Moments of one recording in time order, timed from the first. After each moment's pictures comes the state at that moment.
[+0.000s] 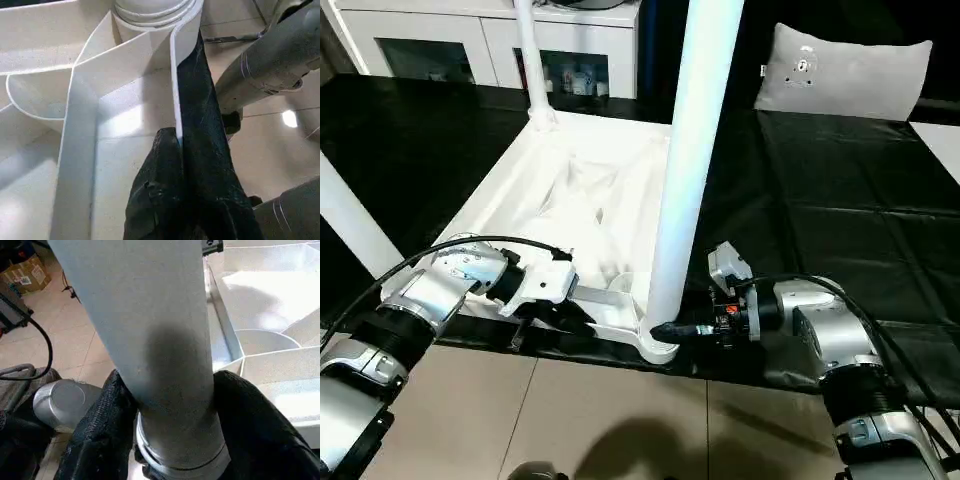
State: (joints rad) left arm -0.73 0.38 -0.41 0.77 0.09 -0.27 -1.44; right arm -0.44 -0.49 0.15 0.49 0.28 0.18 1.49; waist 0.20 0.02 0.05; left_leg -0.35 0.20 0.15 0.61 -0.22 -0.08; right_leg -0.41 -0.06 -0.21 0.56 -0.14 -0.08
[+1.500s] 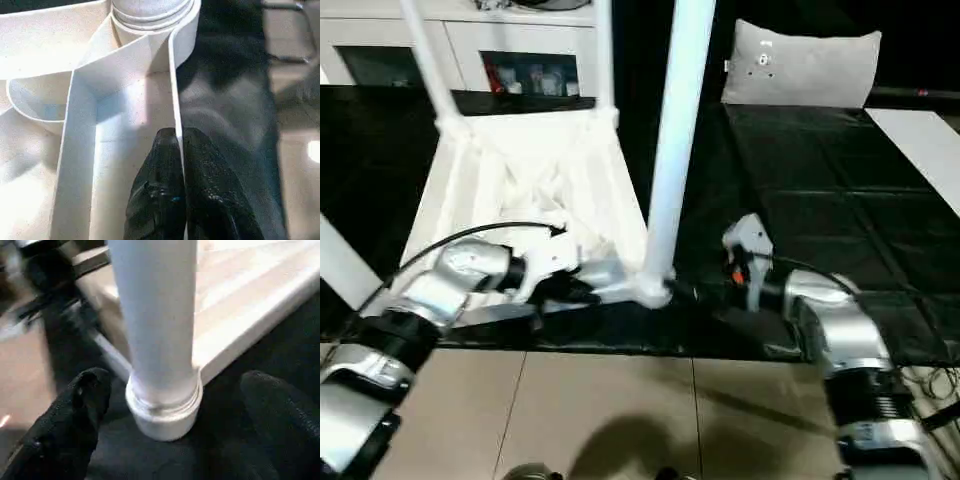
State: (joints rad) left arm -0.71 0.38 -0.34 0.72 0.11 -0.06 -1.27; right arm -0.42 -0.50 0.06 0.41 0.24 0.20 1.20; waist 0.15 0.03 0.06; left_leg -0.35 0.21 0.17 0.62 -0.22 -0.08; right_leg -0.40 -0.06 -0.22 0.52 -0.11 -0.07
